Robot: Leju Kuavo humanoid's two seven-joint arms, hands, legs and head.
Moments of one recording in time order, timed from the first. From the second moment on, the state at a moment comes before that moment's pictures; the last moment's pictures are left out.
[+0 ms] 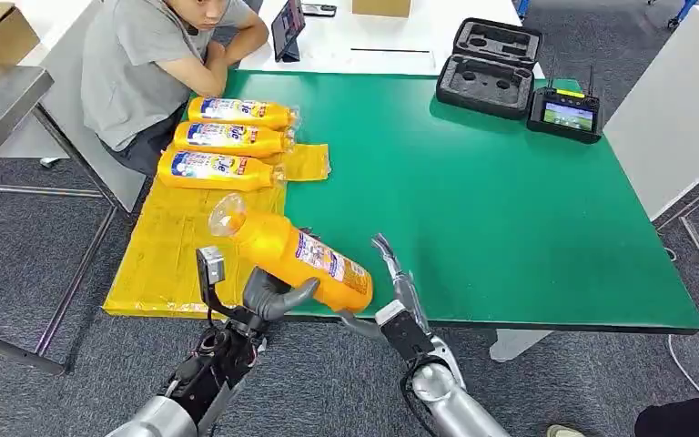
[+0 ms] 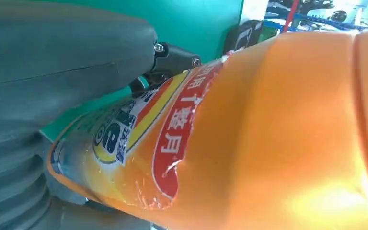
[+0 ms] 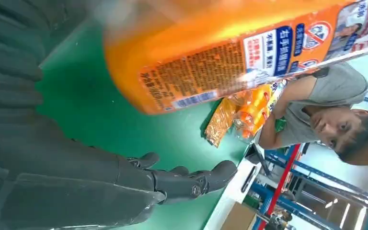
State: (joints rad) left arm -0.46 -0.28 -0.36 -0.67 0.44 -0.58 -0.69; right arm -0.23 0.04 0.54 -0.78 0.14 -0.37 -0.70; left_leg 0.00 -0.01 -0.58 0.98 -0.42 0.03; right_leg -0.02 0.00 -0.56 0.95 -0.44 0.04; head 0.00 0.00
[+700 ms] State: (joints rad) left arm -0.45 -0.25 -0.36 -0.75 0.26 -0.39 -0.70; right arm -0.24 0.05 0.53 -0.76 0.14 -0.38 -0.70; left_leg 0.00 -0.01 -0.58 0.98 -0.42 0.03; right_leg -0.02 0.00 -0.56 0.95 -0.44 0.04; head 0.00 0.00
